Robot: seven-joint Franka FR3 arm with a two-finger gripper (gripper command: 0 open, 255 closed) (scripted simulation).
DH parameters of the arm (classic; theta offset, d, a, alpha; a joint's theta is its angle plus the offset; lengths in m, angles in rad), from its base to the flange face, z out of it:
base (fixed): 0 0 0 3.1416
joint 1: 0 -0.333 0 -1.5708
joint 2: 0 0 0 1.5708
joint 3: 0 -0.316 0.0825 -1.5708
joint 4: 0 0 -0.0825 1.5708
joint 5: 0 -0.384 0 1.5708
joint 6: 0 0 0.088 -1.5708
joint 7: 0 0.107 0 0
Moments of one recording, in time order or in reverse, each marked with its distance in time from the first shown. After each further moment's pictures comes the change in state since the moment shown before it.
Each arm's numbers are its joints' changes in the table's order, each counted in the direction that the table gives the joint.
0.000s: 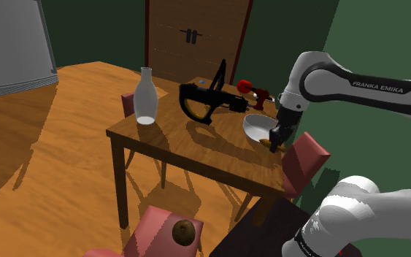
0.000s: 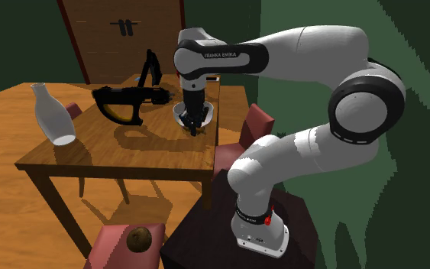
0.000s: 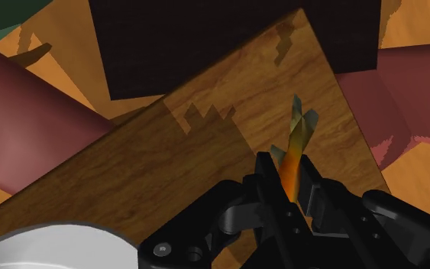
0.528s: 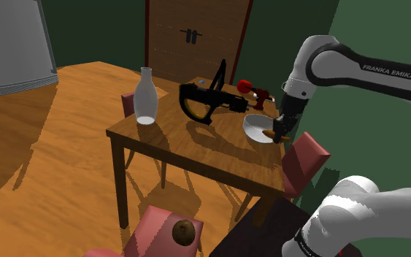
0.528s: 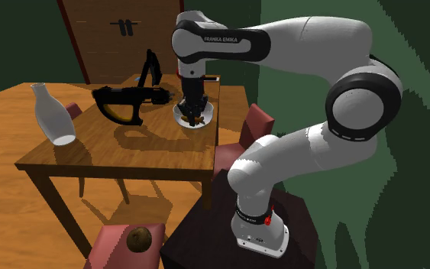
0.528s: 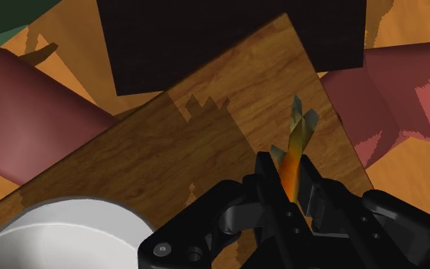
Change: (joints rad) arm -0.004 -0.023 -0.003 0.120 -0.004 0.097 0.008
